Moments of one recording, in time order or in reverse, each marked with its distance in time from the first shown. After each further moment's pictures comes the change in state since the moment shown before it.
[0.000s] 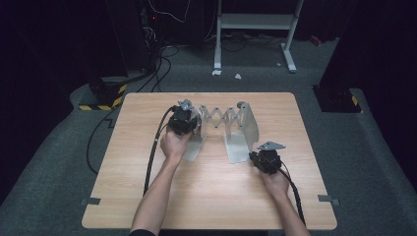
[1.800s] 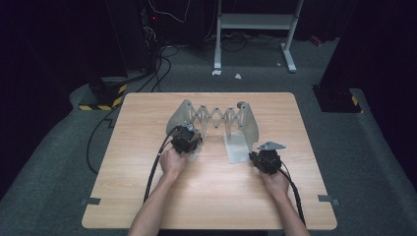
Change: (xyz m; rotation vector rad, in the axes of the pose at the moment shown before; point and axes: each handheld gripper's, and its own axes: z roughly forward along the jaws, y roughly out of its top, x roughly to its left) left arm -0.013 -0.064 0.028 0.168 -0.047 0.112; right arm 0.000 0.000 0.000 0.000 0.006 0.000
